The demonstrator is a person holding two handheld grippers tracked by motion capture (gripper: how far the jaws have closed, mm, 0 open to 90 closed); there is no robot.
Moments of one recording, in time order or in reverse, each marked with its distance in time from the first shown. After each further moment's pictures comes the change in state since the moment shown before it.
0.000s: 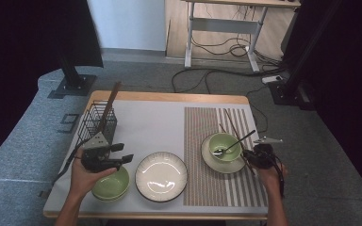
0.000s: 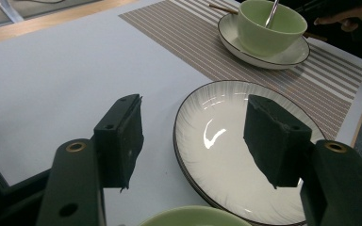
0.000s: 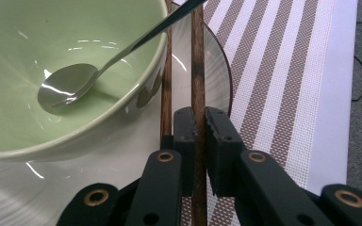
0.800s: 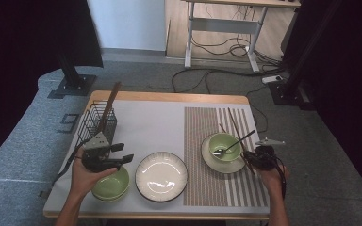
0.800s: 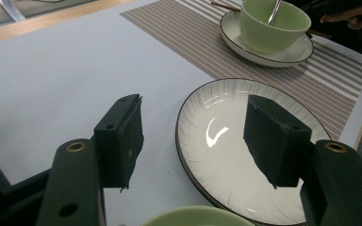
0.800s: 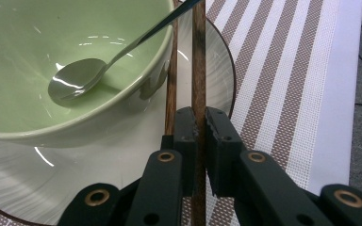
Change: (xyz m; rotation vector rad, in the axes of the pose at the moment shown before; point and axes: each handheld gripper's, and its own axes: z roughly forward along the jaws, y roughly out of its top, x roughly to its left) left arm 0.000 0.000 0.002 0.007 0.008 0.006; right arm -0.002 -0.005 -0.004 -0.015 0.028 -0.007
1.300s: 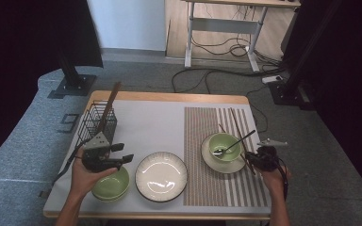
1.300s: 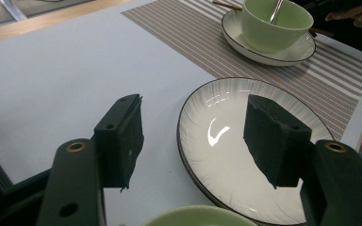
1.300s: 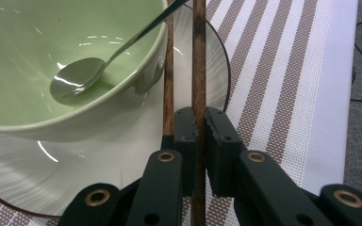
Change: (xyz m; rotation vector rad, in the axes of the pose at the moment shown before) left arm 0.000 0.000 0.000 0.004 0.005 0.002; right arm -0.003 -0.003 -0.005 -0.004 0.008 0.022
